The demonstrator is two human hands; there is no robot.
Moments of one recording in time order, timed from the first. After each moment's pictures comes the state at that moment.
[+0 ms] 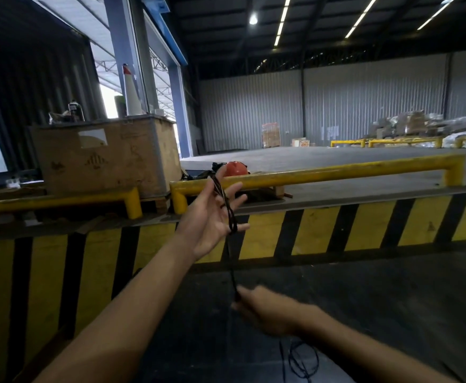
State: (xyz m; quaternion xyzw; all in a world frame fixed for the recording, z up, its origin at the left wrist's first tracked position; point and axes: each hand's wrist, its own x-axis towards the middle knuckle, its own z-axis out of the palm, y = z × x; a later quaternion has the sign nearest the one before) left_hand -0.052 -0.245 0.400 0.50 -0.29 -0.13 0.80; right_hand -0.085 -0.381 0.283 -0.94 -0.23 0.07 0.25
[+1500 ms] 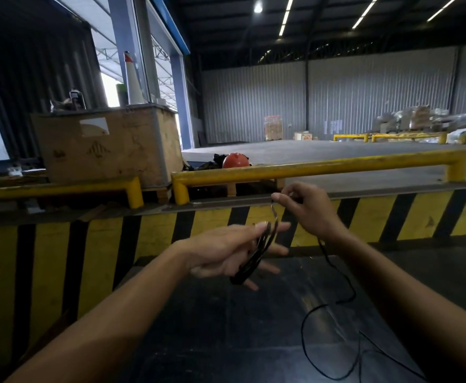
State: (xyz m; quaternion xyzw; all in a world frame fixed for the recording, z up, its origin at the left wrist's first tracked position) left_hand -0.087 -0.240 0.379 0.69 -0.34 -0.37 0.52; right_hand -0.064 -0.457 0.367 -0.84 -0.16 -0.35 0.38
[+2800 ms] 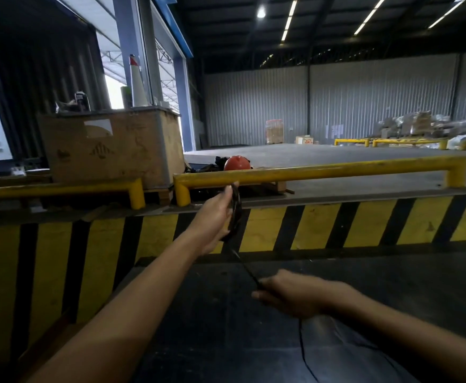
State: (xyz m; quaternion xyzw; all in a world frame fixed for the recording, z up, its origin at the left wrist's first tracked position) left_hand -0.064 -0.249 0.386 0.69 -0.20 -0.04 0.69; right_hand -0.106 -0.417 0.302 -0.95 -0.26 0.08 0.16
